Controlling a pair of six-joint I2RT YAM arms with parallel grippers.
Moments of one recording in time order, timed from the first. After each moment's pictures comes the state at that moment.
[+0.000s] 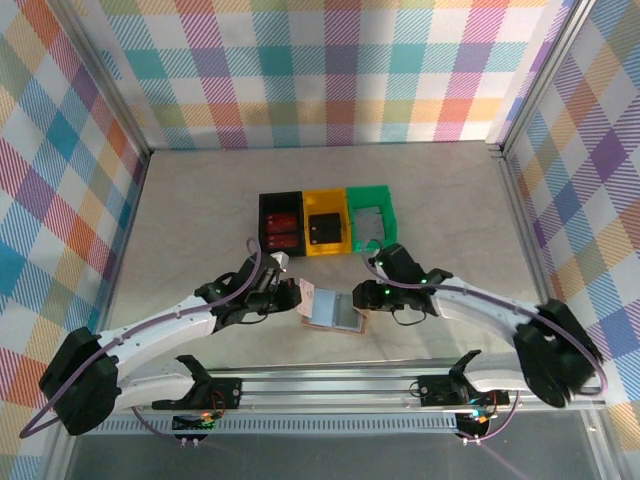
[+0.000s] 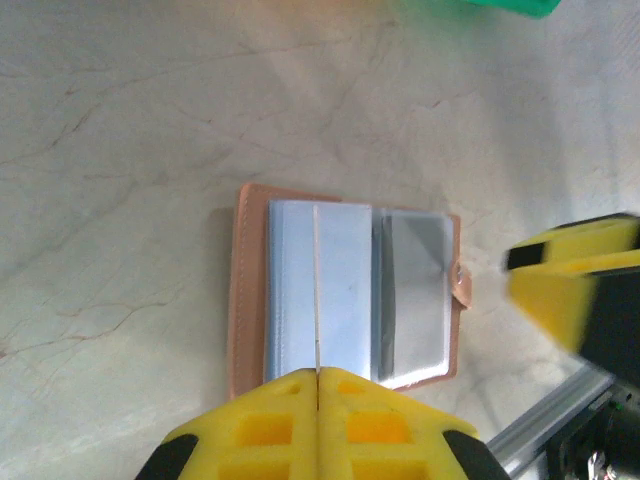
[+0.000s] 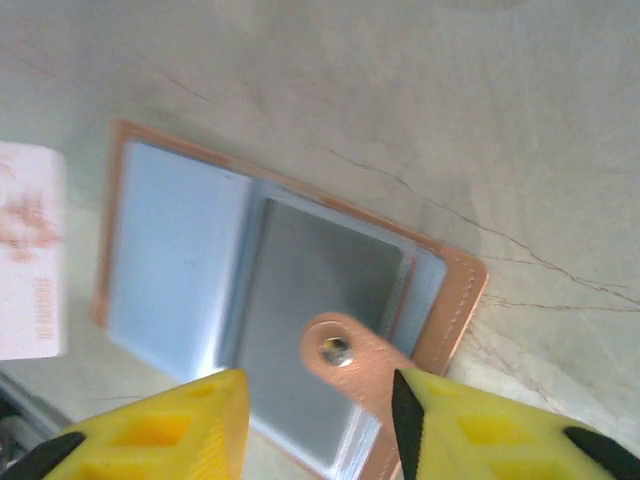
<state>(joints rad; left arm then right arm) -0.75 1.13 0.61 -0.32 0.17 -0.81 0.69 1.24 0.62 -0.35 -0.27 0.64</state>
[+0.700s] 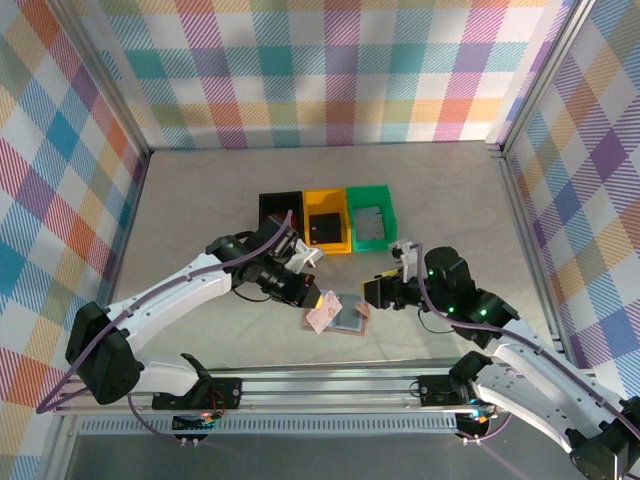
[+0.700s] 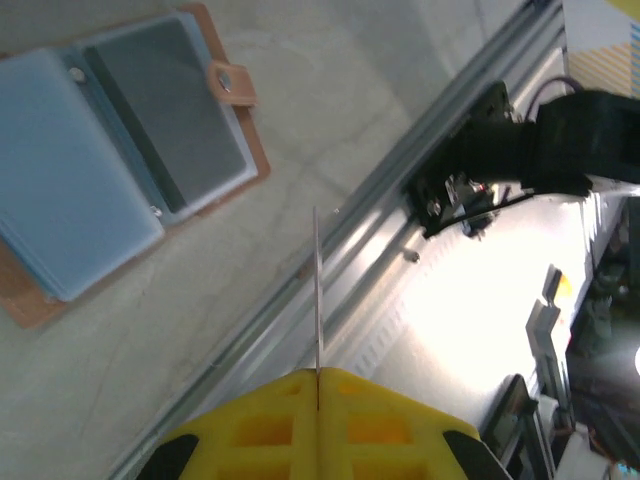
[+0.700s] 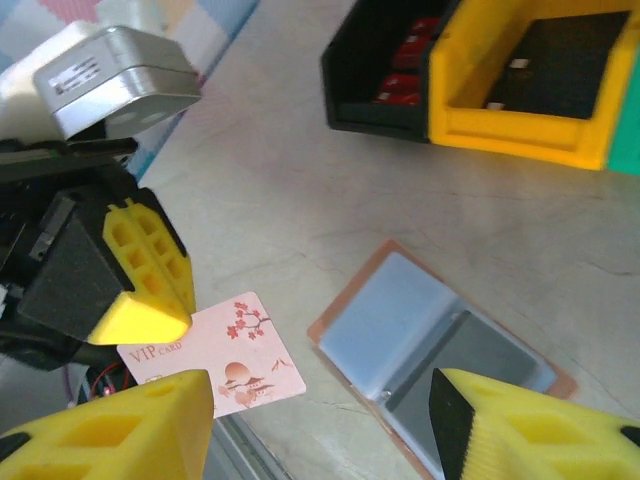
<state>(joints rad) -0.73 1.33 1.07 -0.84 0.65 -0.37 0.68 0.73 0.60 -0.37 -0.39 0.44</state>
